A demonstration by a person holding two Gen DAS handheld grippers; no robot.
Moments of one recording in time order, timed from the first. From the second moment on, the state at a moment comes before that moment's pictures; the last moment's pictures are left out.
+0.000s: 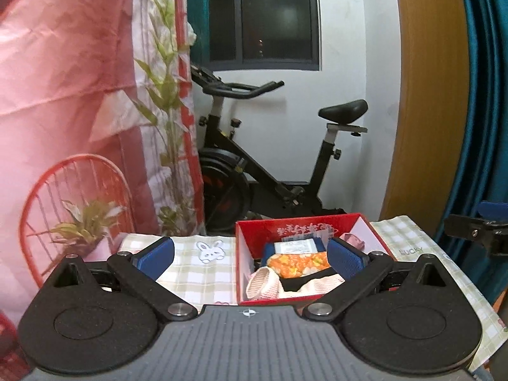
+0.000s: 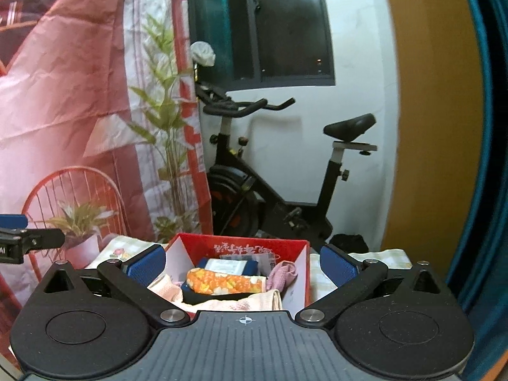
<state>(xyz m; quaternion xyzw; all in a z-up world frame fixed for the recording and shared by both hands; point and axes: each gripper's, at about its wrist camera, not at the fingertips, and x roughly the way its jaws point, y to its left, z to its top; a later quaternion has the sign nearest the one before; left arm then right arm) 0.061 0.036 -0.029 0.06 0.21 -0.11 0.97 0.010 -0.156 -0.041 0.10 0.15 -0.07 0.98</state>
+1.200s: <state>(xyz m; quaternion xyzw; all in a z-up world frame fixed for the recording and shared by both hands) 0.028 0.037 -0.018 0.05 0.19 -0.09 0.98 -0.026 -0.151 -0.027 0.10 0.14 -0.08 0.98</state>
